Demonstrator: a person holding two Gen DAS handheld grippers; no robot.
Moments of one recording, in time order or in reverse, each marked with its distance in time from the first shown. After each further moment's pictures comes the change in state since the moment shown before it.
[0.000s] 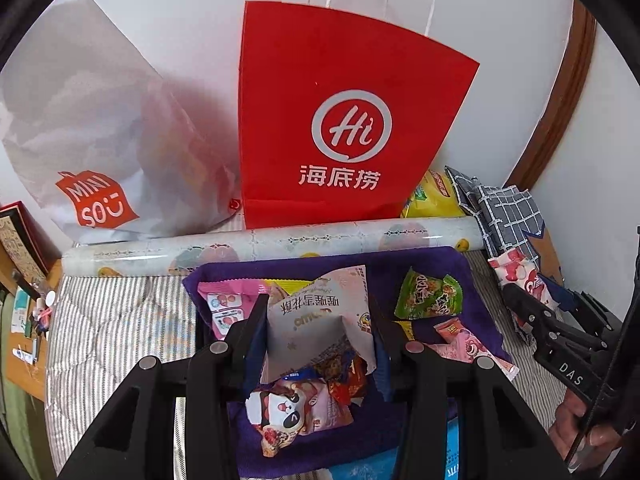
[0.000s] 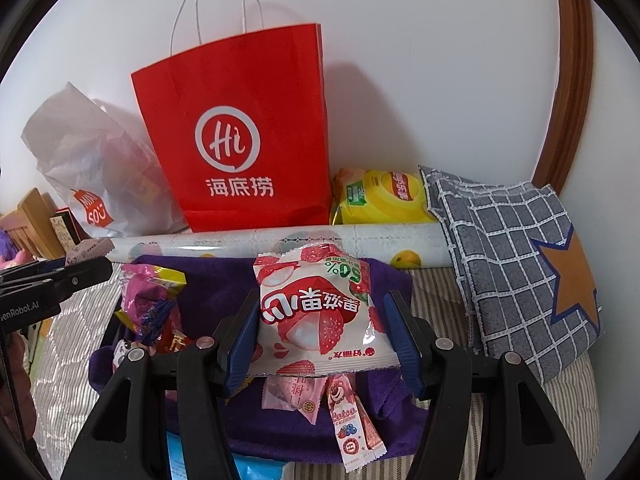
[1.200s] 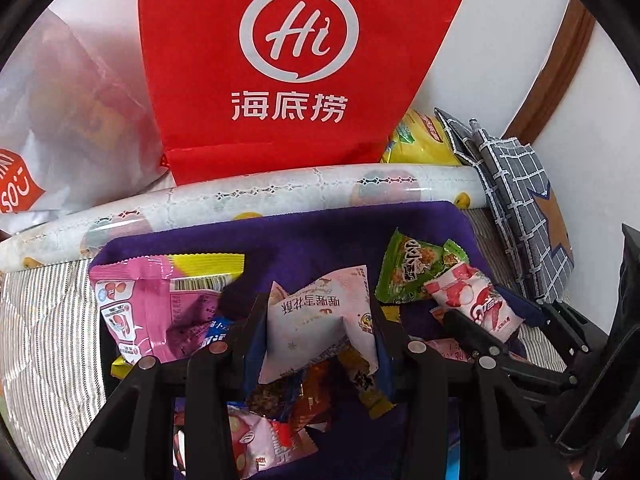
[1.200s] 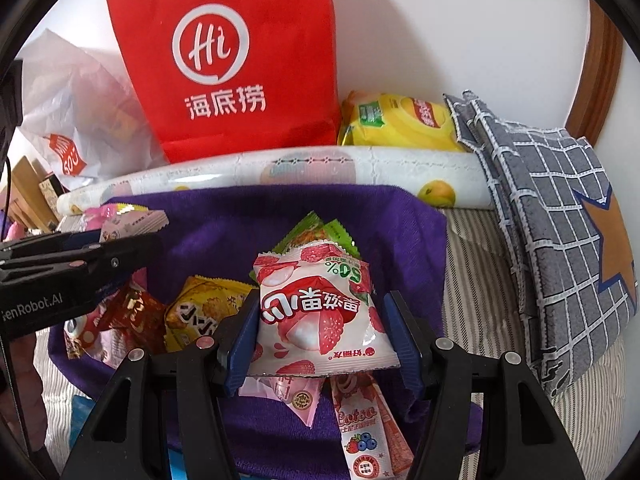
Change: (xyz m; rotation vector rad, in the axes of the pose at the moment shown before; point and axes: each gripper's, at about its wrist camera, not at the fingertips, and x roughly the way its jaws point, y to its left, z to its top) left arm 0.083 -0.036 -0.009 0.042 0.147 -0.057; right arm 0.070 0.002 -0.032 -0.018 0.167 0.024
